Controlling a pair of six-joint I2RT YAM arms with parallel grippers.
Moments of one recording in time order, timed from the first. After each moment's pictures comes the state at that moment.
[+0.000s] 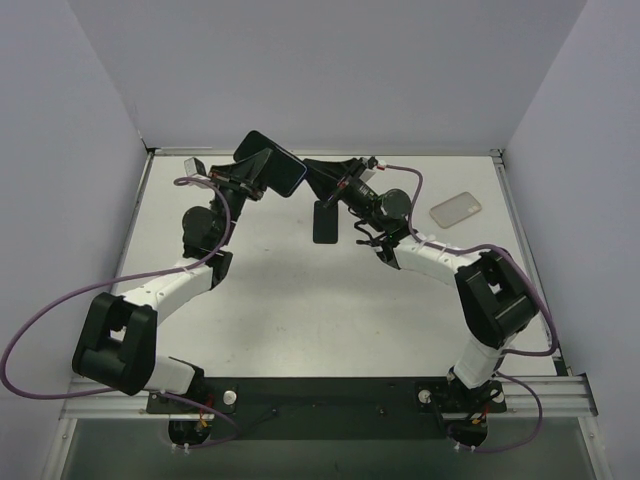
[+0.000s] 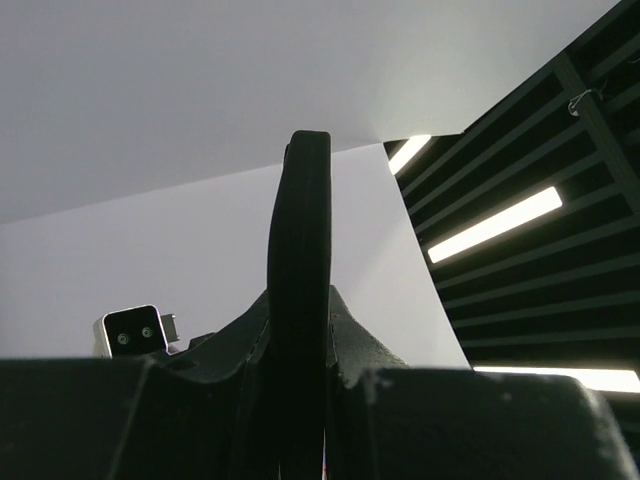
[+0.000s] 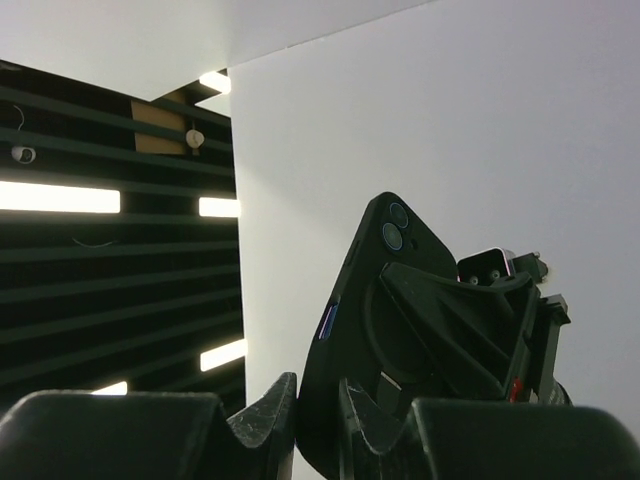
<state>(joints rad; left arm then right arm) -0.37 1.41 0.77 1.13 0.06 -1.72 0.59 1.72 1.00 1.18 -0.35 2.02</state>
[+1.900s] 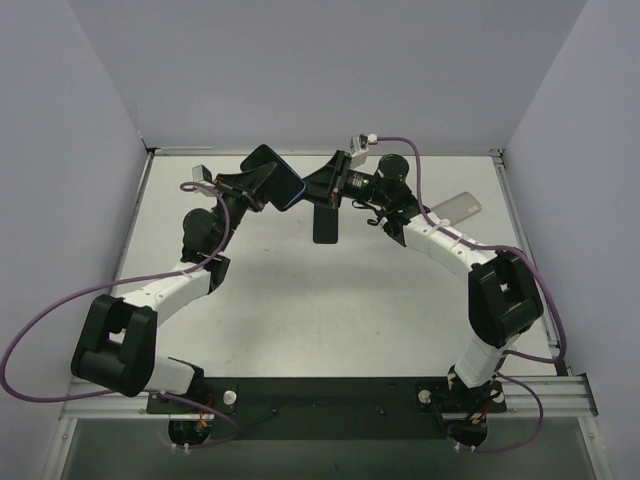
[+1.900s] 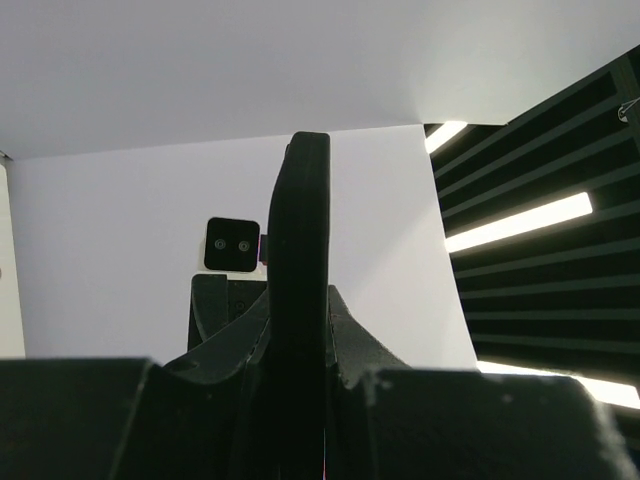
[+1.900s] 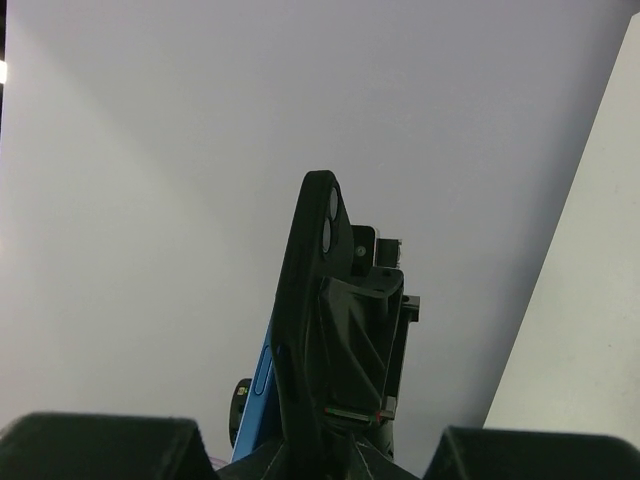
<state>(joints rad) -0.36 1.39 0.71 1.05 0.14 -1.79 0.53 1.71 1.21 0.62 -0.77 1.41</state>
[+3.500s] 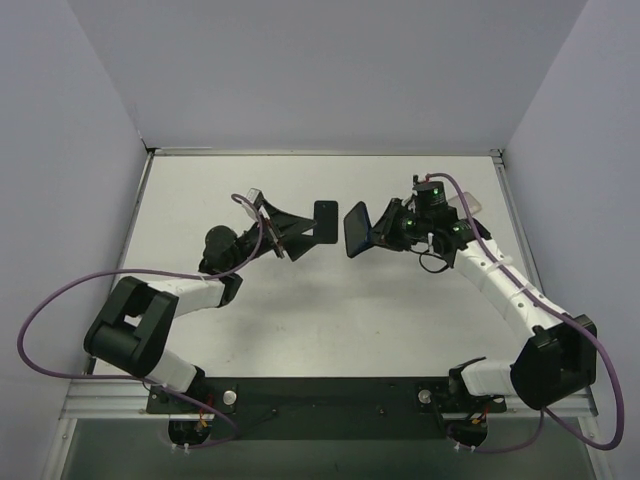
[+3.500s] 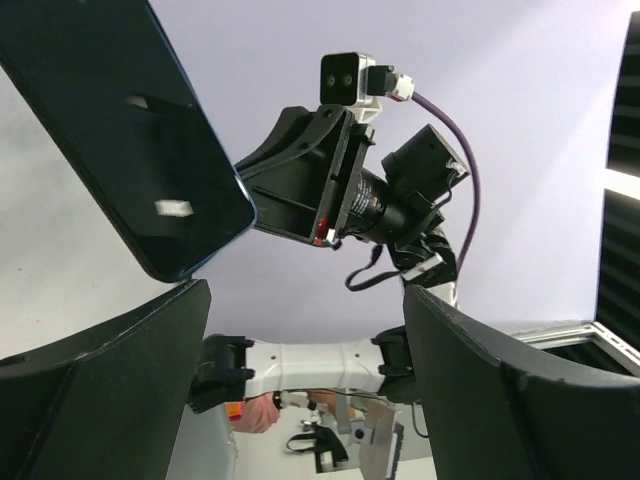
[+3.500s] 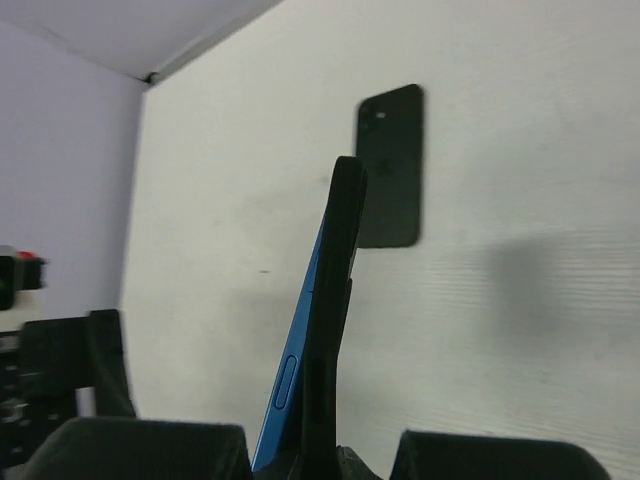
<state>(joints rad) -0.44 1.52 0.58 1.16 0.64 -1.69 0.38 1.31 1.05 -0.41 -0.39 0.75</state>
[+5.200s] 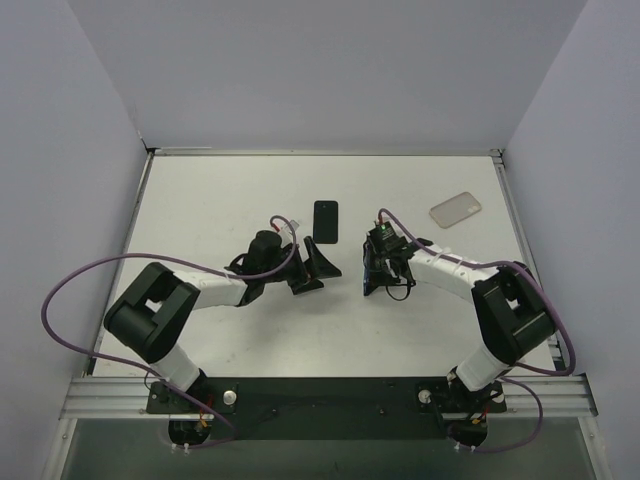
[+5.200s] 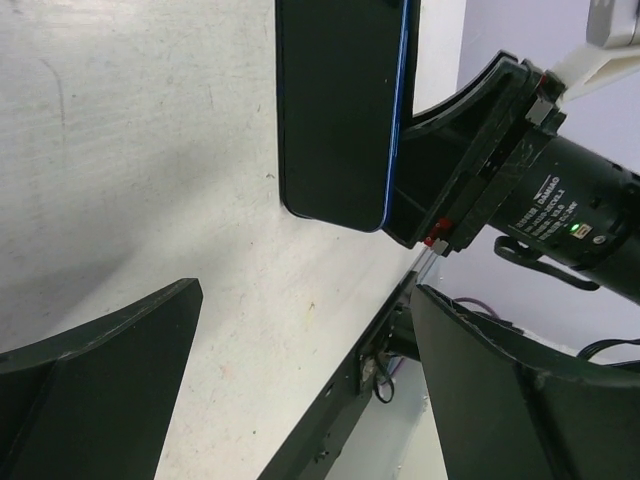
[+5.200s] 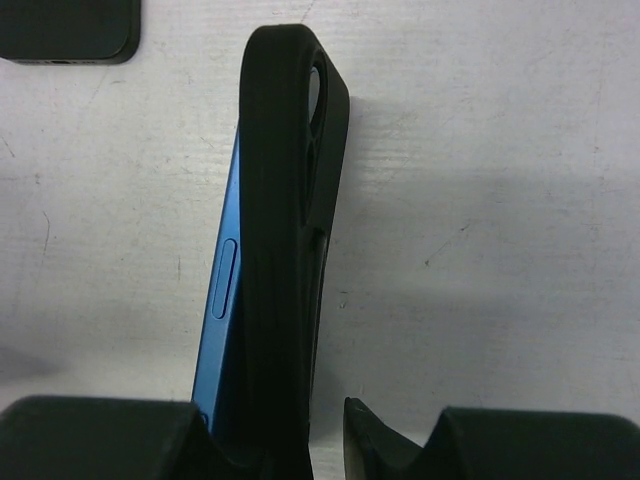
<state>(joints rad) -0.60 1.62 0.64 0.48 0.48 -1.09 0.57 1.62 0.85 -0.36 0.11 0.53</state>
